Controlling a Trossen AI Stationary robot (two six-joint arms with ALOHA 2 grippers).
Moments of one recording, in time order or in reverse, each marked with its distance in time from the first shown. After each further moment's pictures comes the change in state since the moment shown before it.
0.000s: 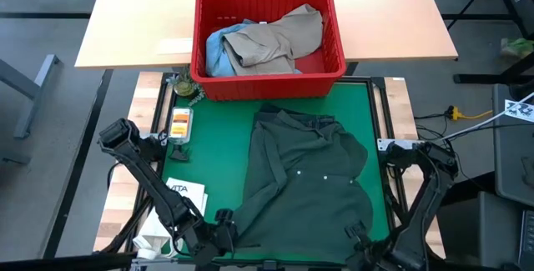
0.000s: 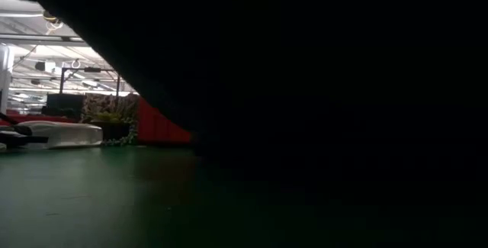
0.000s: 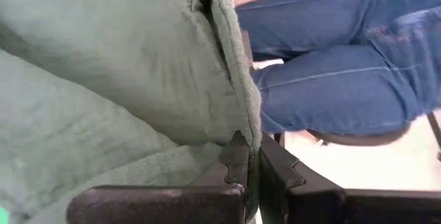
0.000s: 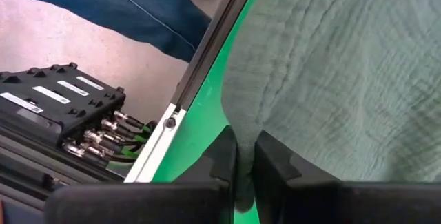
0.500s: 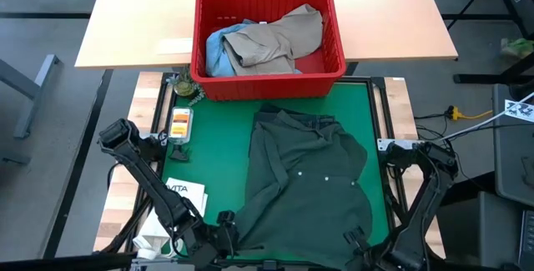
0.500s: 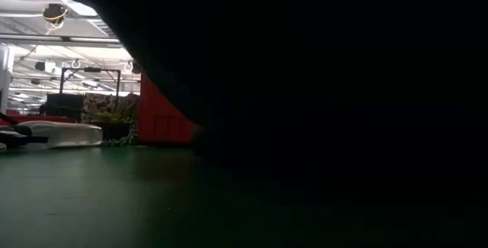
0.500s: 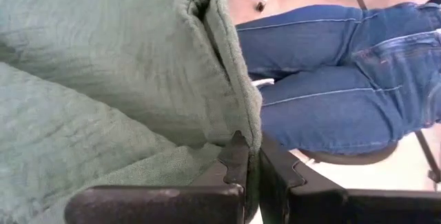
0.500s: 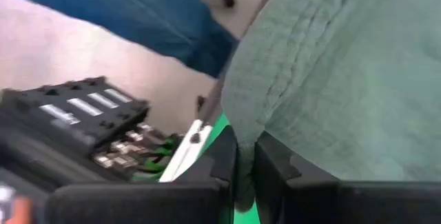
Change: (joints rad) left arm -0.004 0.005 0.000 0.076 -0.030 0.000; right arm -0.001 0.000 0.000 0.079 -0.034 0.002
